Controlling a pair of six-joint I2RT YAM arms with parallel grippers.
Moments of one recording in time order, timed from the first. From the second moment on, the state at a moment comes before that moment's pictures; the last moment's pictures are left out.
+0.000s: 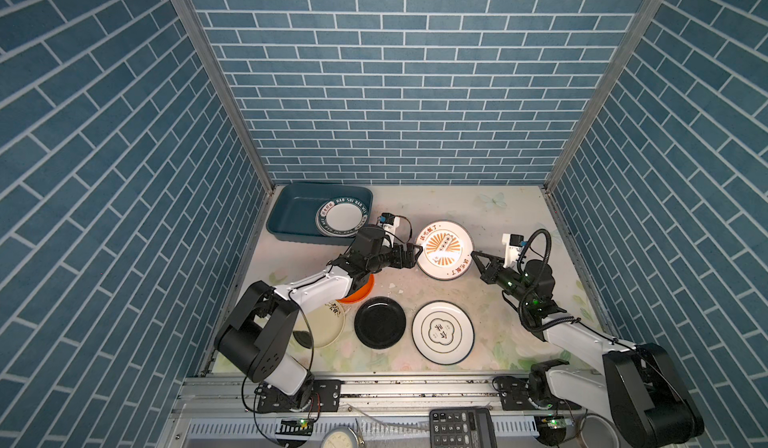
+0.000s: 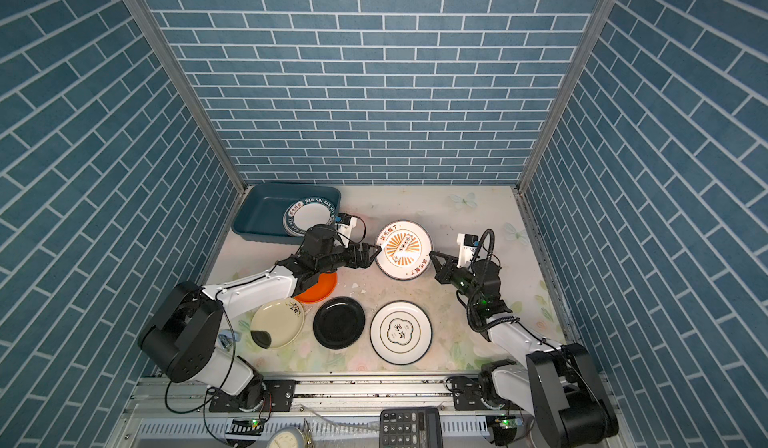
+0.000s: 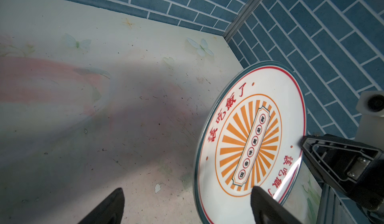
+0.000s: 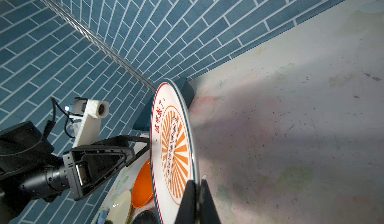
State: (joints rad) left arm -0.59 1.55 0.85 0.23 0.27 -0.48; right arm 0.26 1.16 0.29 0.72 -0.48 0.68
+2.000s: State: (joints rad) left arm -0.52 1.47 0.94 0.08 0.25 -0.51; right arm 0.25 1.18 0.30 0.75 -0.52 0.73
